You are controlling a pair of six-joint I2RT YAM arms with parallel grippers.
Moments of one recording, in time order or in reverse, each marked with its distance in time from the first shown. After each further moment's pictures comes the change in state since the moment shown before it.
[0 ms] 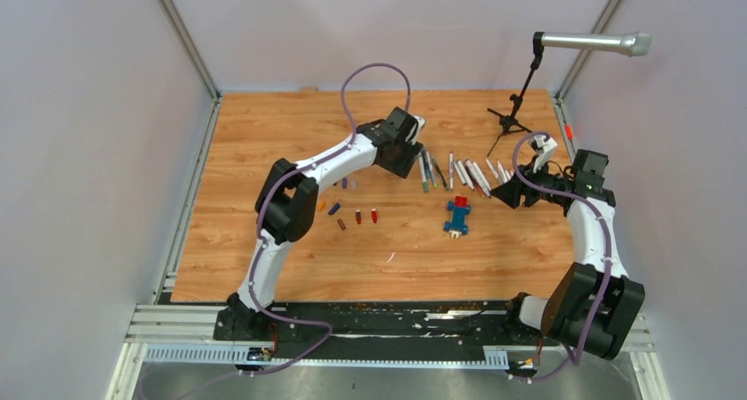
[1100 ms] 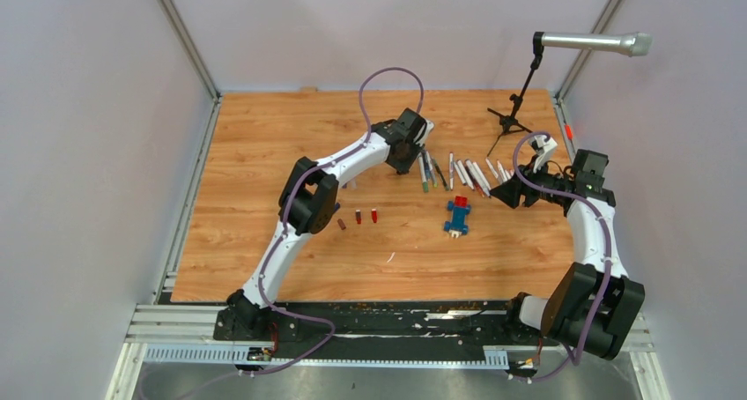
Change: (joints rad) left arm 0.002 0.280 0.301 -0.073 -0.015 0.107; right arm 0.000 0.000 0.000 0.000 -0.025 -0.004
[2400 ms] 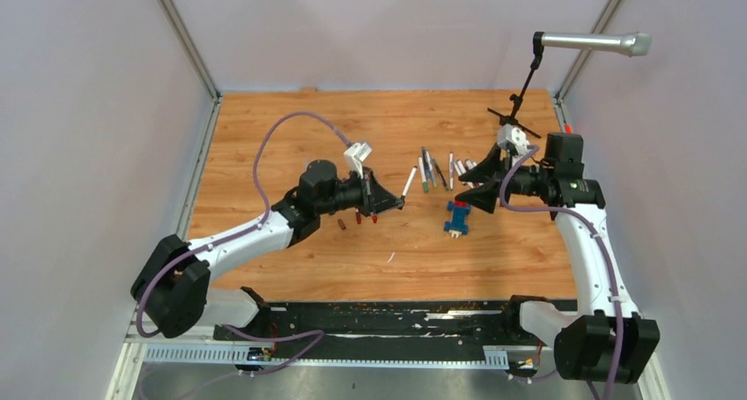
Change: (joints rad) left arm 0.000 -1.133 -1.339 0.958 0.536 -0.552; right arm 0.270 -0.148 0.109 -0.109 -0.323 -0.138
